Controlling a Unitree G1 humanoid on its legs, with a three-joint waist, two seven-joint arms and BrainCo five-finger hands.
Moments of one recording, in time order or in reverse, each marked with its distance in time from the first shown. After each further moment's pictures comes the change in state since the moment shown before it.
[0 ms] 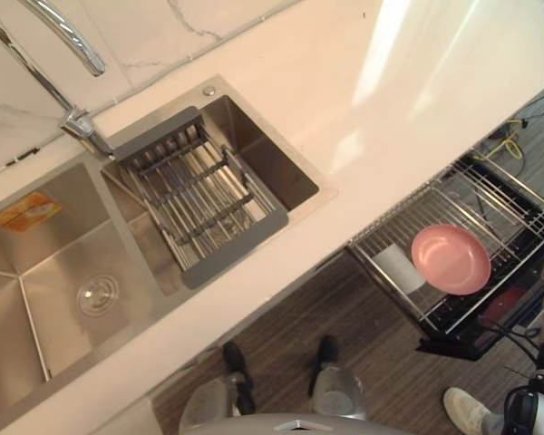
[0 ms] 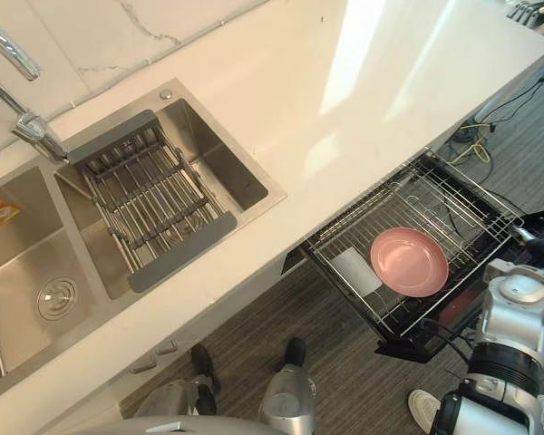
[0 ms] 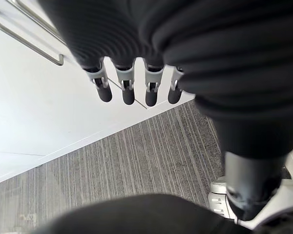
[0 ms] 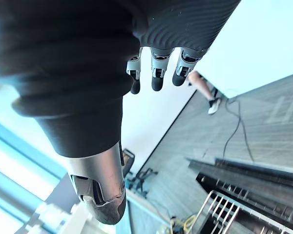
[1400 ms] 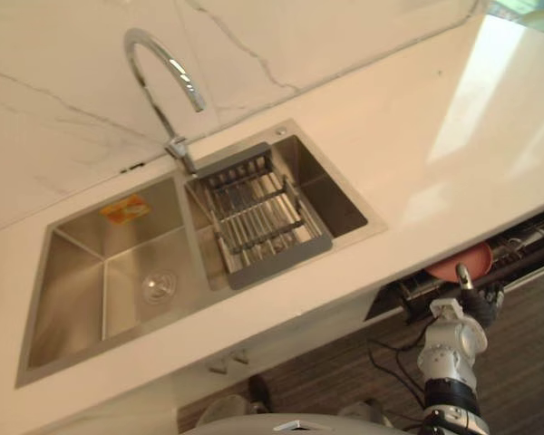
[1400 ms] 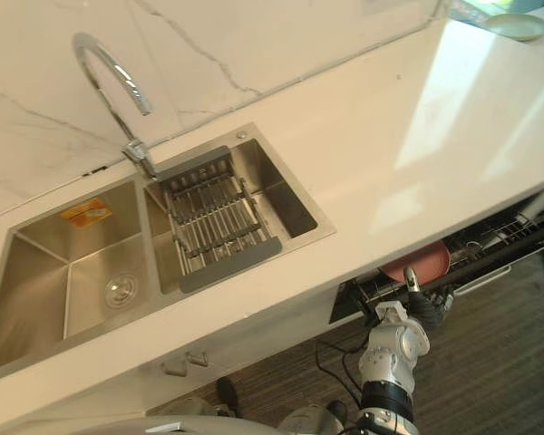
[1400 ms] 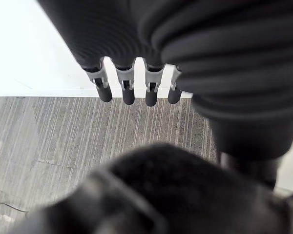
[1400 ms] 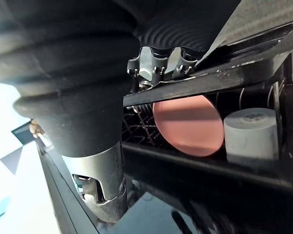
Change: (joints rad) left arm 0.029 -0.083 0.076 0.037 -0.050 -0.021 0.032; right arm 0.101 0.524 0.147 -0.009 0.769 -0.415 0.218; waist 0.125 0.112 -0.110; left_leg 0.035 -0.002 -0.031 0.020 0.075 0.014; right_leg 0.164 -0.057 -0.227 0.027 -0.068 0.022
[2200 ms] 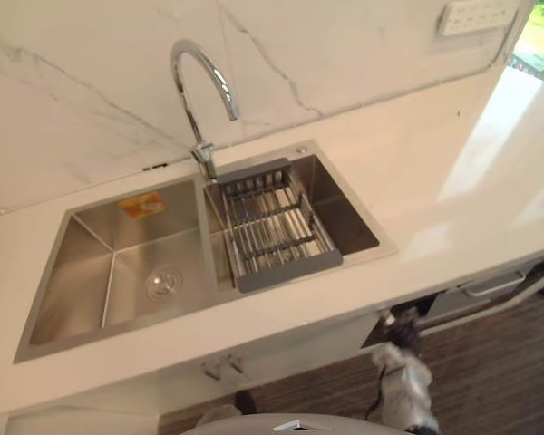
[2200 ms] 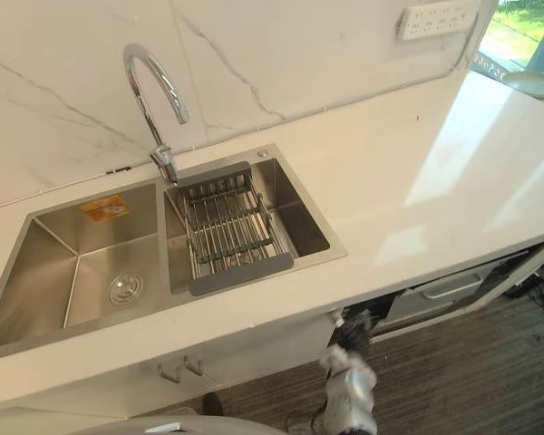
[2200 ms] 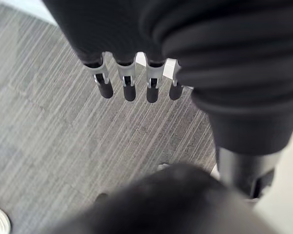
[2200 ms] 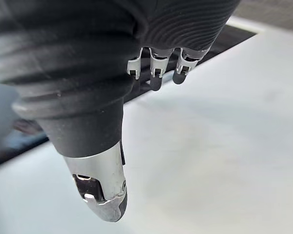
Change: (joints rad) left arm 0.113 -0.008 0.003 0.022 -0.404 -0.268 0.118; right arm 0.252 0.113 0.357 0.262 -0.163 -0.012 0.300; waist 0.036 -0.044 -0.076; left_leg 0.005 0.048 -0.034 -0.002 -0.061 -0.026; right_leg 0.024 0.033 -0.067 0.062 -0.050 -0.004
